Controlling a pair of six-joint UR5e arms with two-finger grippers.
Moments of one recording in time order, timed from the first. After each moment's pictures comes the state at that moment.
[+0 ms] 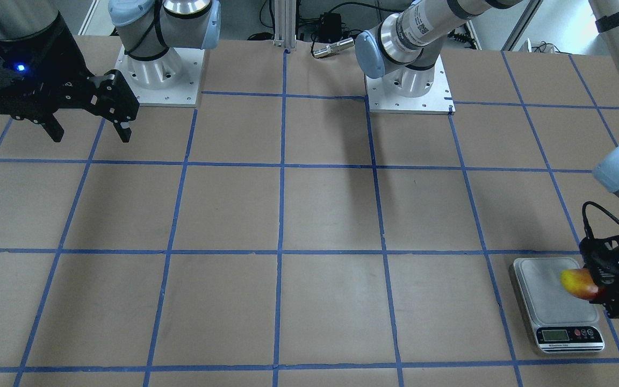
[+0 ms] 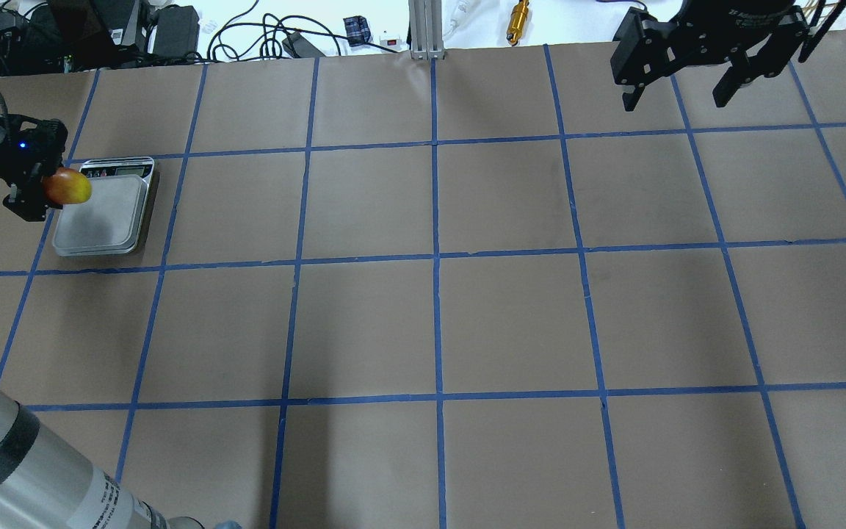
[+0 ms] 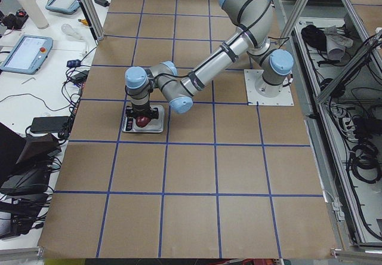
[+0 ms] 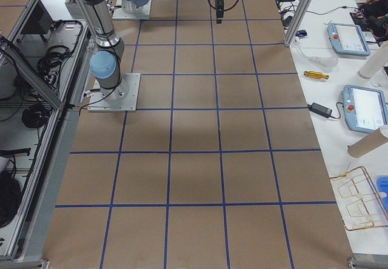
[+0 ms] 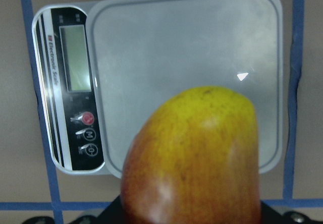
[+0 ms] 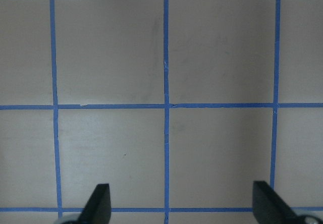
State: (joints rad) left arm -1.02 -2.16 -1.50 -0.97 1.57 2.13; right arm 1.54 -1.52 1.41 -1.53 -1.56 -0.04
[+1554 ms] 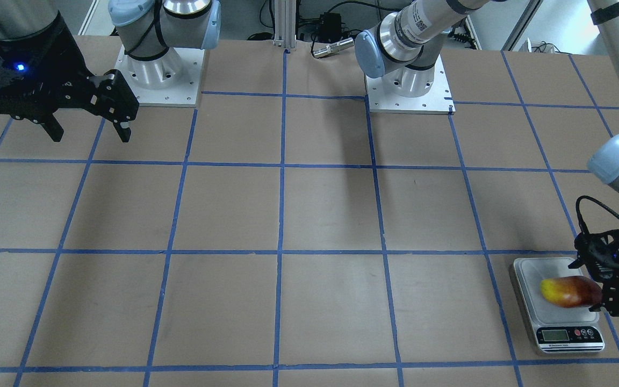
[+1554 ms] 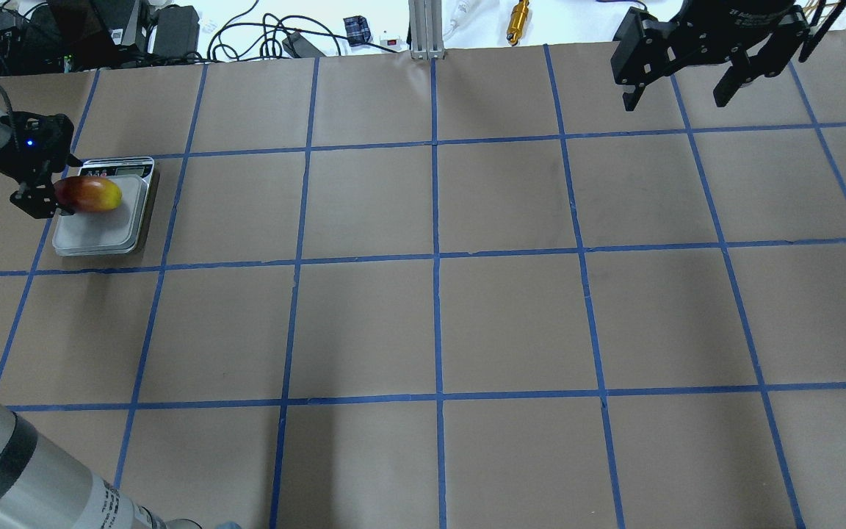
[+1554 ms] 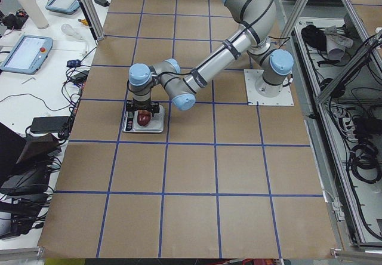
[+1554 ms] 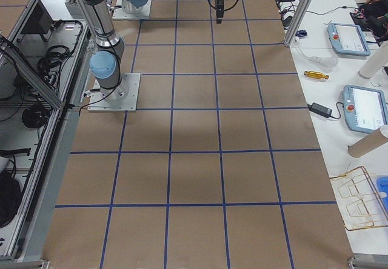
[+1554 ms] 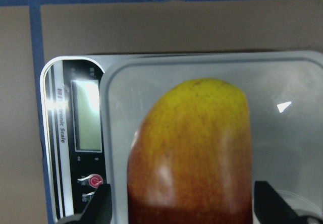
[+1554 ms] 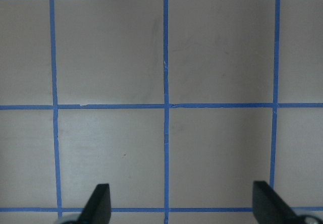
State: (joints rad) left arm -1.01 -2.08 -1.53 -1.02 1.52 2.10; right arm 1.54 -1.53 1.41 -1.53 -1.56 -0.04
